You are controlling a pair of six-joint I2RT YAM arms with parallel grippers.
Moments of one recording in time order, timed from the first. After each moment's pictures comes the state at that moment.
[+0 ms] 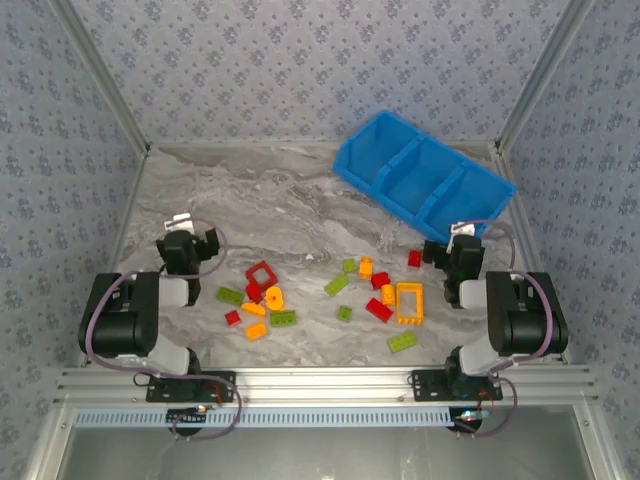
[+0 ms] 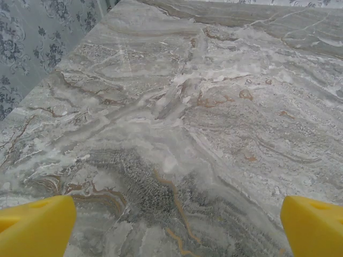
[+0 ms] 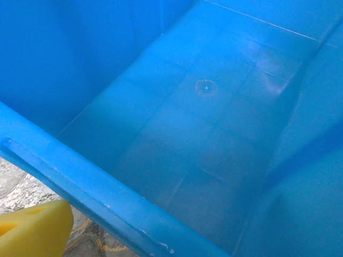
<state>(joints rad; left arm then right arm) 0.00 1.52 0.36 0.73 -0.23 -0.09 -0.03 1.51 0.33 0.63 0.15 0.03</state>
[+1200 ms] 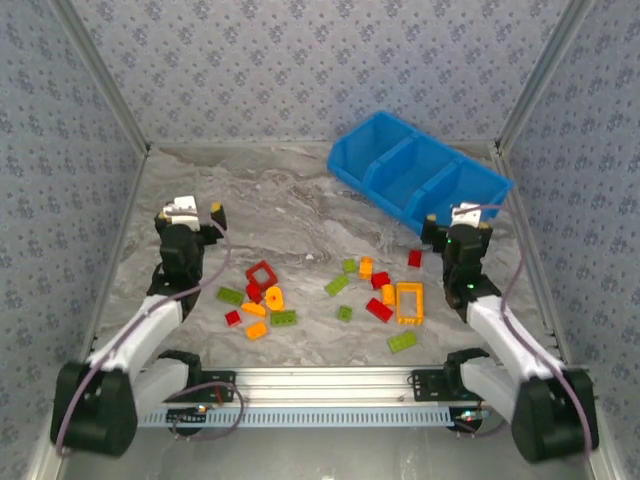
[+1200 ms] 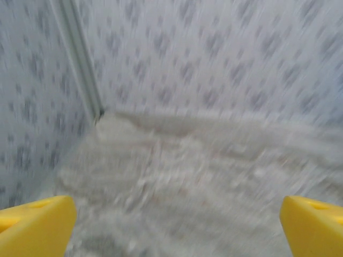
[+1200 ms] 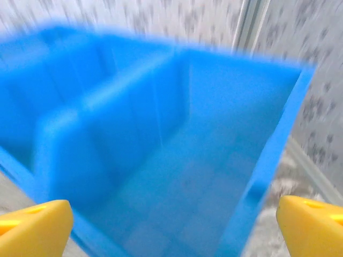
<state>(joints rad) -0.24 0.93 0.48 0.35 -0.37 -0.06 0.22 0.88 0.52 0.09 0.44 0.12</state>
